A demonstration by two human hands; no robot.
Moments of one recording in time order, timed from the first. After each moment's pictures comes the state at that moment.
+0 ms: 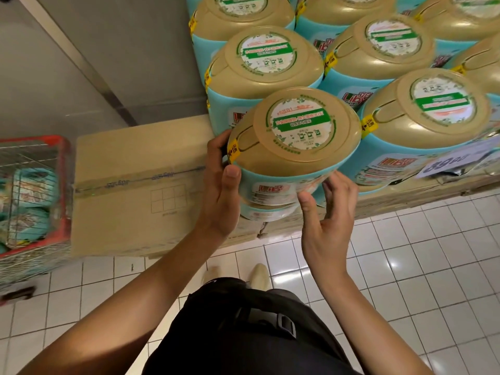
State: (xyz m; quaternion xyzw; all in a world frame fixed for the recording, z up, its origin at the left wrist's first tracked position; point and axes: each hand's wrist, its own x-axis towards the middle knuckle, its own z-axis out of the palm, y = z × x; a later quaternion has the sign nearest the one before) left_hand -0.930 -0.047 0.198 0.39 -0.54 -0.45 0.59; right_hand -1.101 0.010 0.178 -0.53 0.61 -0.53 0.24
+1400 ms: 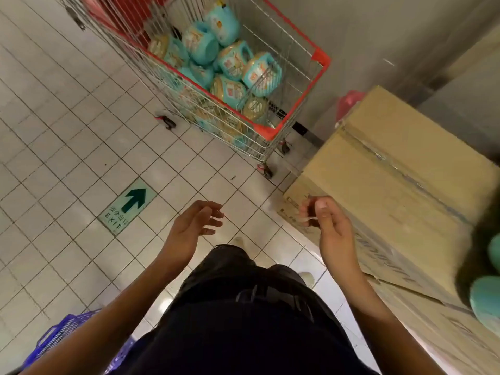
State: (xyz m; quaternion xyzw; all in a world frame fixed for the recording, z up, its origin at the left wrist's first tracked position) left_hand -0.550 0.328 0.111 0.74 -0.11 -0.38 0.55; right_hand -0.729 0.100 0.121 -0.65 0.37 -0.17 0.64
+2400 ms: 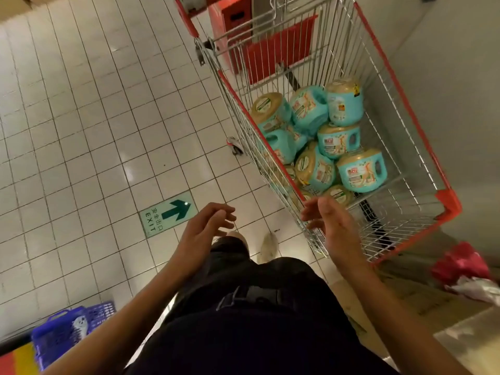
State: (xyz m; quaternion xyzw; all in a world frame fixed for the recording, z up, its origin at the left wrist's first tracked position) left_hand -0.203 0.310 0.118 0.76 0.02 -0.25 0.59; right_hand -0.261 0.033 0.102 -0.69 0.25 0.03 0.68
